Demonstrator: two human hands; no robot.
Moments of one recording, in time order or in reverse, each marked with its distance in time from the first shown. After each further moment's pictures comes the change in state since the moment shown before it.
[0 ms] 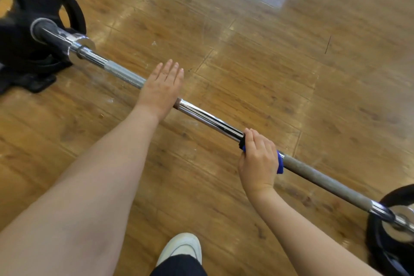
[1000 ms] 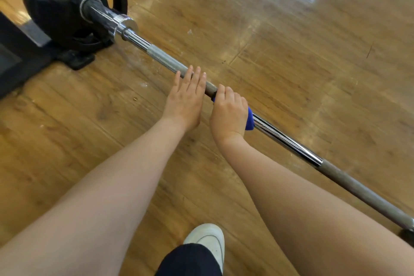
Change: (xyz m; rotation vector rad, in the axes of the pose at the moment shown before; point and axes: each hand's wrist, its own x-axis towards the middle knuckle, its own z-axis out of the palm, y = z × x) left_hand -0.049 -0.003 0.018 -0.193 -0.108 -0.140; right_hand 0.074 -0.134 0.054 -0.090 -0.085 -0.106
